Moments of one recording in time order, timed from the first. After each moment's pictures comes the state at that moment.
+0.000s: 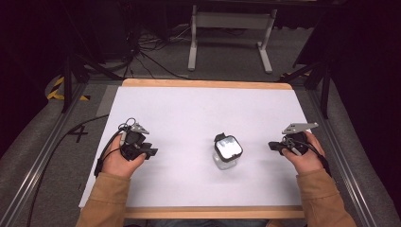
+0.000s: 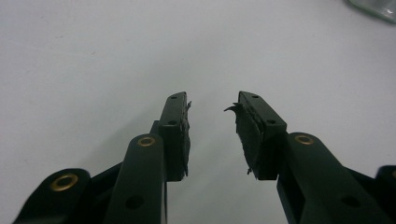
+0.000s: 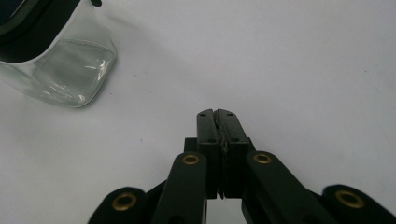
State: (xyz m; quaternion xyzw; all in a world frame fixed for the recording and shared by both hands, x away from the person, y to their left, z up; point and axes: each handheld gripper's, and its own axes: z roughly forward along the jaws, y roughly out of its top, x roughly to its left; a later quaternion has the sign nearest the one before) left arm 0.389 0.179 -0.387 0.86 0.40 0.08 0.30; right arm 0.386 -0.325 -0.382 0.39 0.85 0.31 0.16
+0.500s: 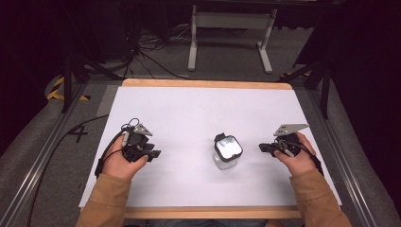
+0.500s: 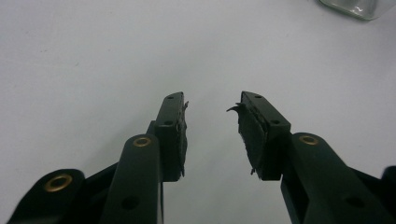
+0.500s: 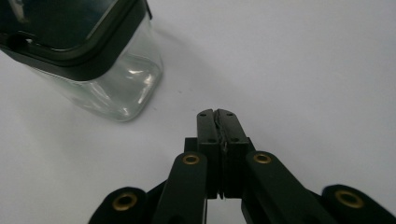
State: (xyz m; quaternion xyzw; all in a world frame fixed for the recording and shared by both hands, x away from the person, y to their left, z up) left arm 0.380 0.171 -0.377 0.87 0.37 0.08 0.30; right arm 0.386 -0.299 -0.384 0.35 0.86 0.34 0.13
